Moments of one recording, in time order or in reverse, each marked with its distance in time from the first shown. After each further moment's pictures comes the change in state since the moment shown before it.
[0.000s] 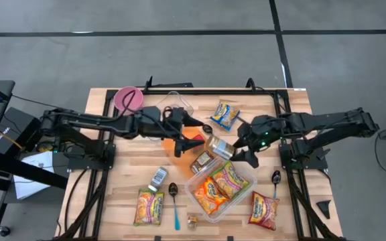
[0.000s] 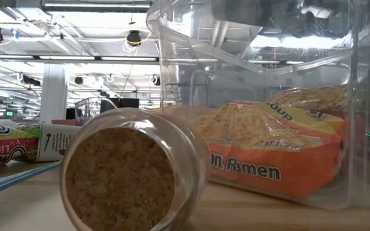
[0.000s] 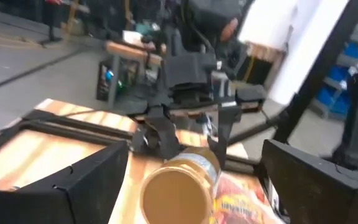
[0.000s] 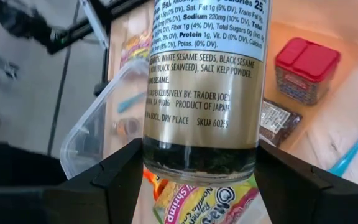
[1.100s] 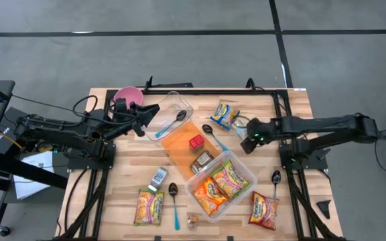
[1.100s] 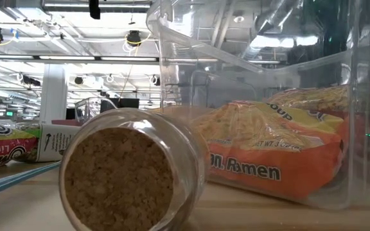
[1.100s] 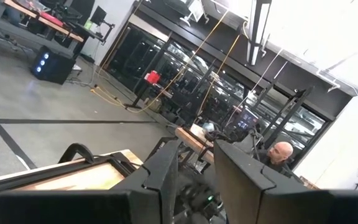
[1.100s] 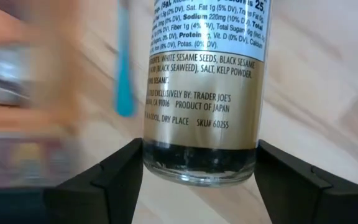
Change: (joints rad) left arm -0.048 -0.571 -0.438 0.173 -0.571 -0.259; right arm -0.202 -0.063 -0.336 -0.170 0.316 0.332
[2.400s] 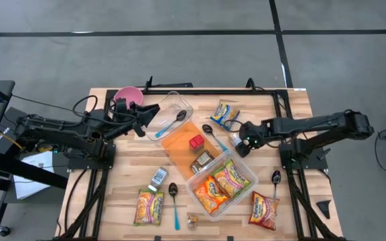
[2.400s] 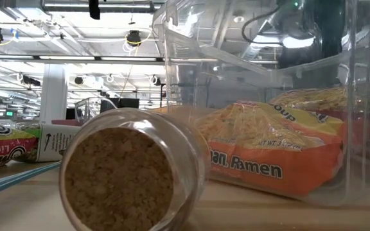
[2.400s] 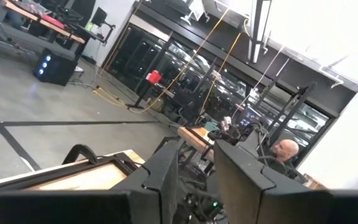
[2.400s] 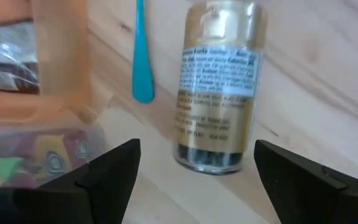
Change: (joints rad) left arm 0.000 0.000 0.000 -0.005 -0.001 0.013; right arm 0.051 0.179 0.073 -0.016 -0.053 0.075
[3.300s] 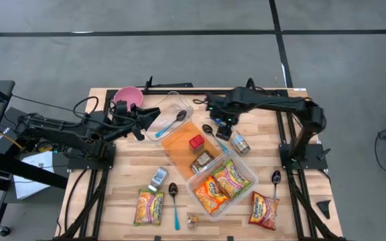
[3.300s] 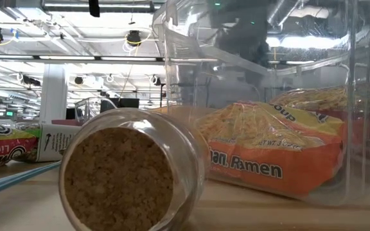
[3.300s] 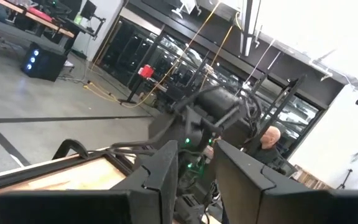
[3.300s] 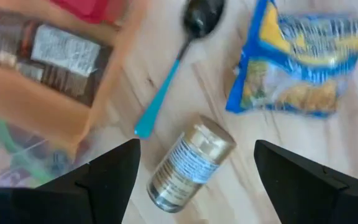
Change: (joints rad) left arm -0.037 0.000 0.000 0.001 0.006 0.012; right arm -0.210 0.553 0.833 -0.494 -0.083 -0.680
